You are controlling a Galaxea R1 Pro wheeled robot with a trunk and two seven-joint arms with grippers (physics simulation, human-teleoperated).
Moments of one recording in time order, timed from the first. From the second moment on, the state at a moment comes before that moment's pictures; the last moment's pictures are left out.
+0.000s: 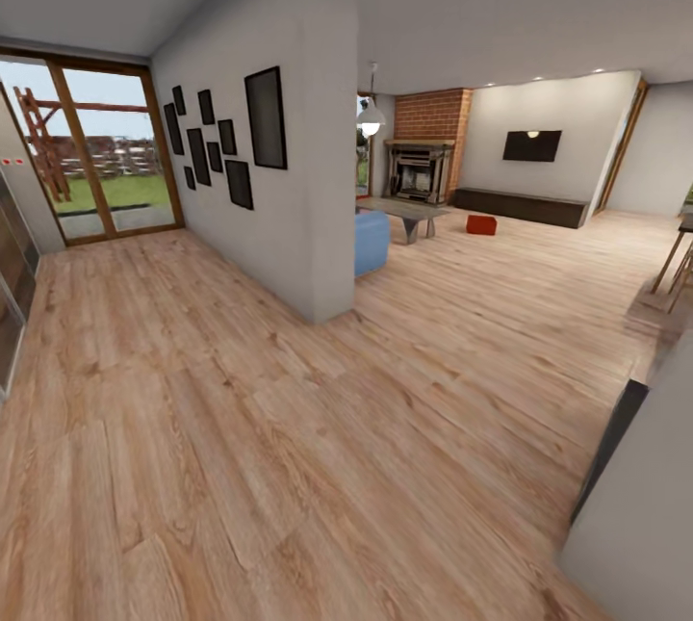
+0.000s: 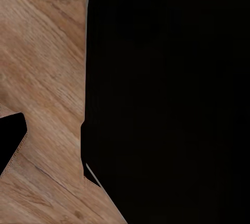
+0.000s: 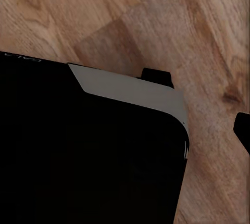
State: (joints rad) left arm 0.00 0.02 0.01 -0.03 0.08 0.00 -0.01; right arm -0.16 0.03 0.49 0.03 -0.33 -0.11 0.03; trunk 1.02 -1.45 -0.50
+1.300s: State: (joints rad) left arm 0.00 0.02 0.01 -0.03 0.08 0.00 -0.01; right arm -0.16 0.03 0.49 0.03 -0.33 -0.11 0.03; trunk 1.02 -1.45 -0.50
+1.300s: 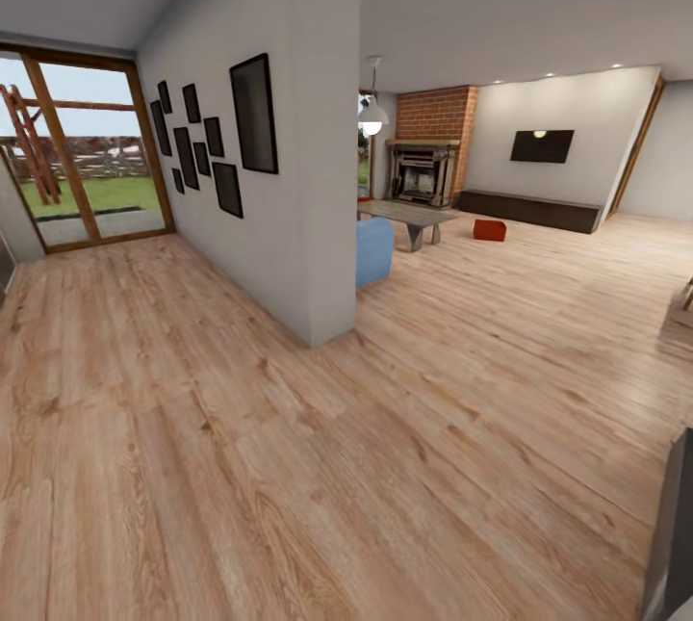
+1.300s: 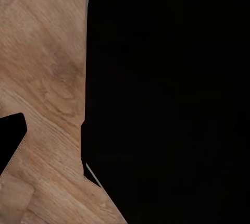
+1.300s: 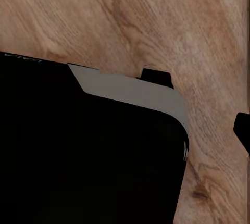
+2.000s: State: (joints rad) left arm 0.00 0.02 0.01 -0.03 0.08 0.00 -0.01; right arm -0.16 0.03 0.49 0.03 -0.33 -0.11 0.03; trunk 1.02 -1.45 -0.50
